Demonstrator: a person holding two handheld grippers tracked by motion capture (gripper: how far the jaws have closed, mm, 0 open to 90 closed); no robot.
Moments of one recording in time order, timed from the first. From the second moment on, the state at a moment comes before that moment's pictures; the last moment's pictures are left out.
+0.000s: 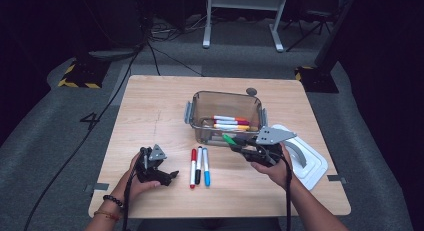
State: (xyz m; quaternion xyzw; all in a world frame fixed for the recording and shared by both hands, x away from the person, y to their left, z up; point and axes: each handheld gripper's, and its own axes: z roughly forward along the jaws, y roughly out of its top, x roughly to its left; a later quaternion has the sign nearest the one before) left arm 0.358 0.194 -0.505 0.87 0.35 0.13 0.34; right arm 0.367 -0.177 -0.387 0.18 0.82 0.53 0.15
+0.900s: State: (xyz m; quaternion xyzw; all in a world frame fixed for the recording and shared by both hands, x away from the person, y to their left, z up) left arm 0.358 0.194 -0.505 0.87 0.35 0.13 0.34; right arm 0.436 -0.170 -0.300 0.17 0.84 0.49 0.17
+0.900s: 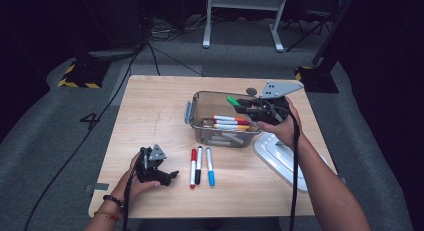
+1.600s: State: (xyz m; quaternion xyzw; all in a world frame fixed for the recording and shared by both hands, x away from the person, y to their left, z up) left arm 0.358 0.194 -0.505 0.87 0.34 0.13 0.34; right arm 0.493 -0.126 -0.350 0.15 0.92 0.35 0.11
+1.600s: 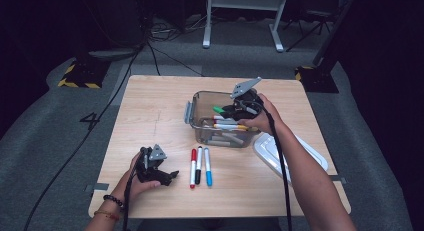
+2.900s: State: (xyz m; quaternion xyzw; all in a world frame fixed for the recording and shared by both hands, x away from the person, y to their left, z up) left arm 0.358 0.194 -0.505 0.87 0.34 0.13 0.34; right arm 0.496 -0.118 -0.373 0.15 0.94 0.31 0.07
